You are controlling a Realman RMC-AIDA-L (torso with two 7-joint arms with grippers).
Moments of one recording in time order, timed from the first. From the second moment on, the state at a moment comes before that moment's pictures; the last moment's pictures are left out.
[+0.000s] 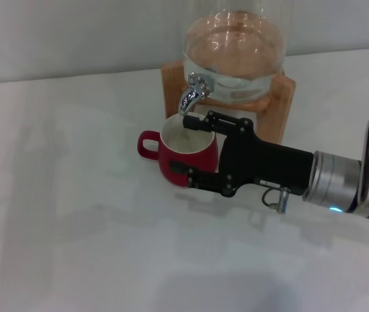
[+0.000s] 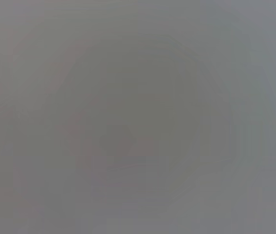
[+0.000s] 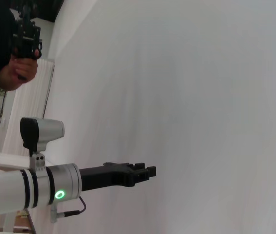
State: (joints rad) left arm -0.42 -2.08 2.09 0.32 2.15 -1.23 -3.00; right arm 0.50 2.03 -1.71 -0.33 2.50 1.43 -2.66
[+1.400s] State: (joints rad) left arm -0.41 -2.08 2.12 0.32 2.16 -1.25 -3.00; right arm 0.52 2.03 -1.72 -0.34 2.59 1.31 -2.68
